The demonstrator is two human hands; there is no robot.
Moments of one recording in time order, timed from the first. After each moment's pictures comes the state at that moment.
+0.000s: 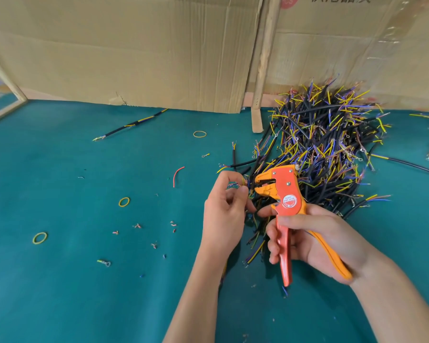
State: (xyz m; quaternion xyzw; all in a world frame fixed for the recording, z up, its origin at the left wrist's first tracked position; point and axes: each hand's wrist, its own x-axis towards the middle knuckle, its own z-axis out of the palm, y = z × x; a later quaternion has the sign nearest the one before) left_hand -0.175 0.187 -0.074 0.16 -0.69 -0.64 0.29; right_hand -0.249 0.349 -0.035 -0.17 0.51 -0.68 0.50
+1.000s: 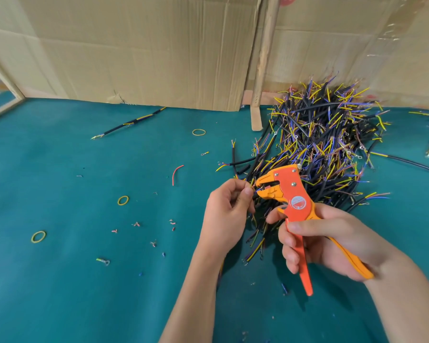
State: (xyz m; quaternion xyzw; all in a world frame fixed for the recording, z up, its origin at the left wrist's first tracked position) left_hand -0.173 0.187 -0.071 0.16 -0.72 -0.63 0.26; right_hand -0.258 0.366 -0.029 -0.21 0.51 -0.64 0.54
